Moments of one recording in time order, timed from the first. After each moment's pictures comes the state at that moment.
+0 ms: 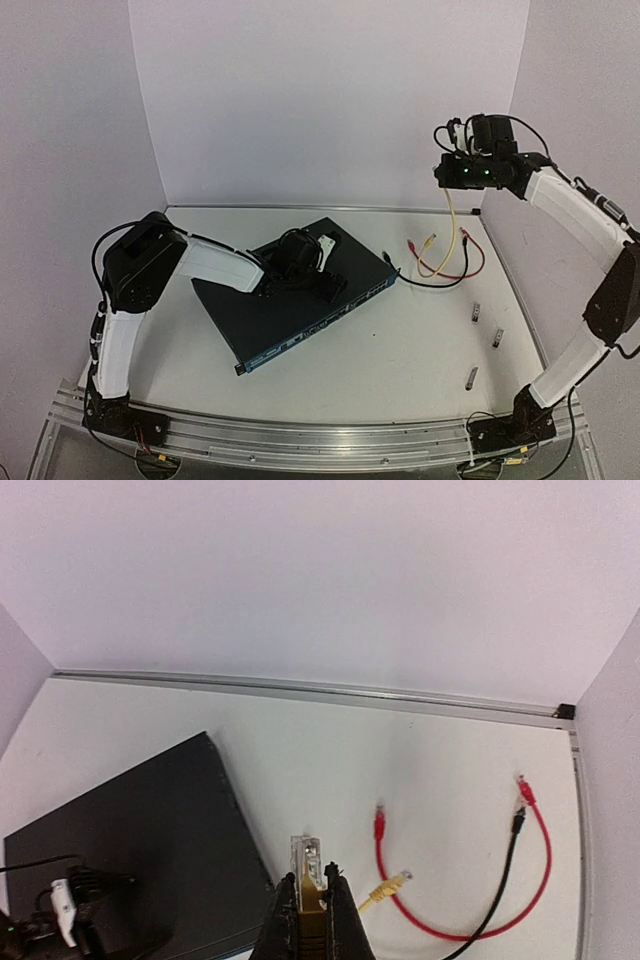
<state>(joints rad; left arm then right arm) -0.87 2.17 1.38 0.18 -0.09 -0.13 0.33 1.58 1.59 -0.53 0.02 0.18</state>
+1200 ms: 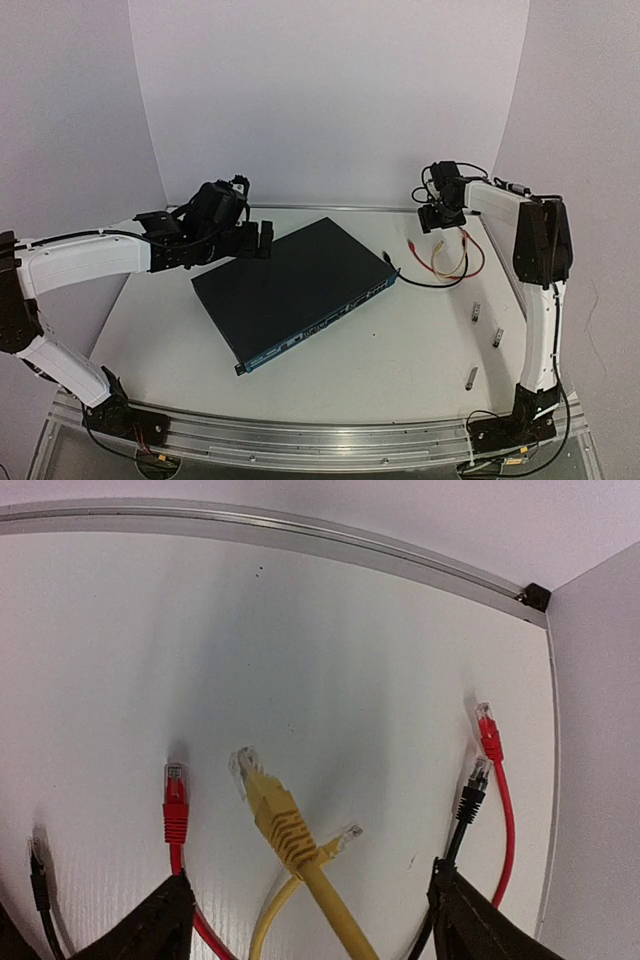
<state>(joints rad) -0.85 1.45 1.16 -0.32 -0.49 -0.43 0.22 2.23 1.90 -0.63 0.26 -0.03</state>
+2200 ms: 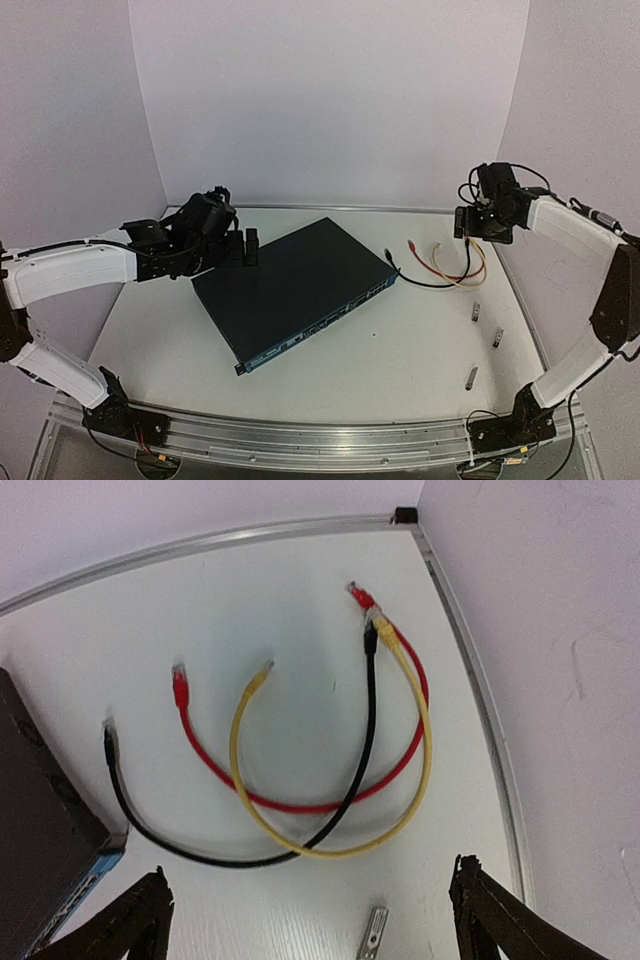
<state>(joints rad) -0.85 1.36 1.07 -0.40 -0.53 -0.57 0.22 1.56 1.32 -0.63 0.29 0.28</state>
